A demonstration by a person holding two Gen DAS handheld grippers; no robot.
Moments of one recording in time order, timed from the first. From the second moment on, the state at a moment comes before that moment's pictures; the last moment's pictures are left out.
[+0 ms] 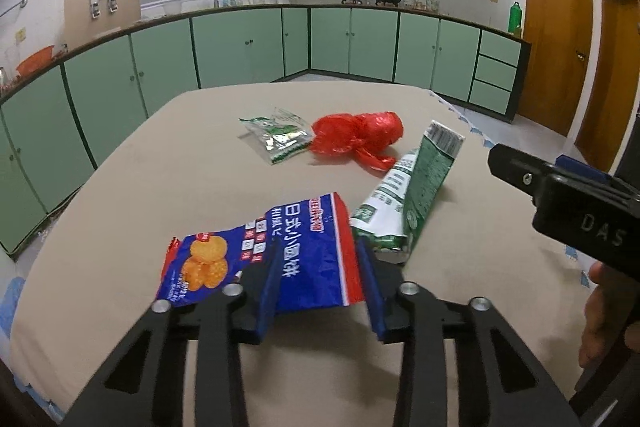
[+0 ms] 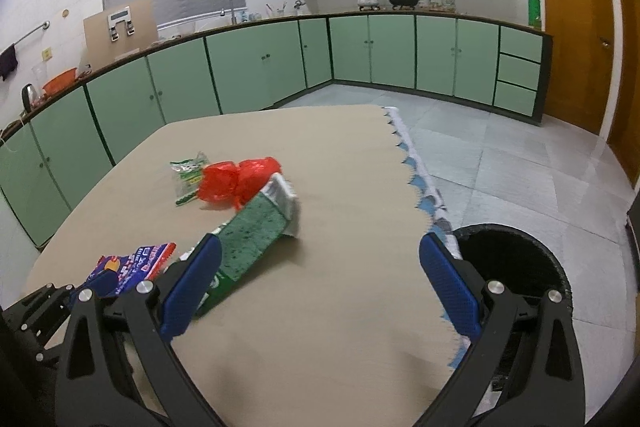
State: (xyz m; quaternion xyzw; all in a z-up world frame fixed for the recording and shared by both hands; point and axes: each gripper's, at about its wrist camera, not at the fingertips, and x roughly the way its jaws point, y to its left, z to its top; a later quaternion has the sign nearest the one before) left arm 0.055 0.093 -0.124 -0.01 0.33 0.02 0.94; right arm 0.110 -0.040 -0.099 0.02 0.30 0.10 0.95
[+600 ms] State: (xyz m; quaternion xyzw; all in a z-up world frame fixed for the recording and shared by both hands) left arm 0.058 0.172 -0.128 -0.06 0.33 0.06 0.94; right arm 0.120 0.031 -0.106 0.01 0.33 0.12 0.94
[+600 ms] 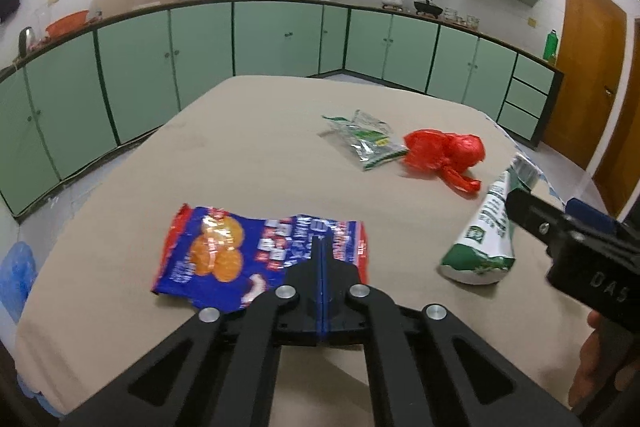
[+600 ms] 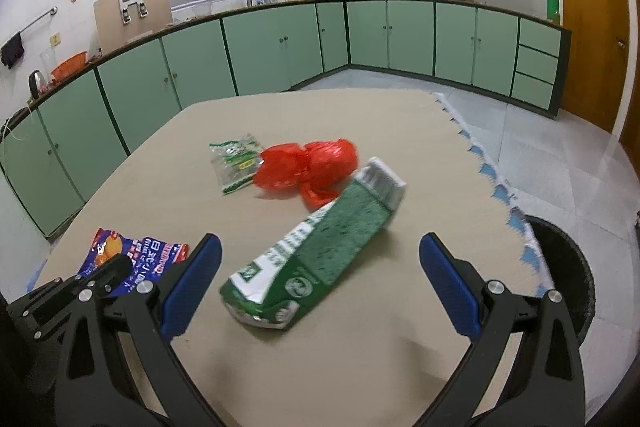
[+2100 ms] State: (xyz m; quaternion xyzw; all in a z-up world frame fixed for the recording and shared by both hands) left arm 0.059 0.214 -0.140 -0.06 0.36 0.10 0.93; right arm 0.144 0.053 -0.138 -0.03 0.40 0.09 0.91
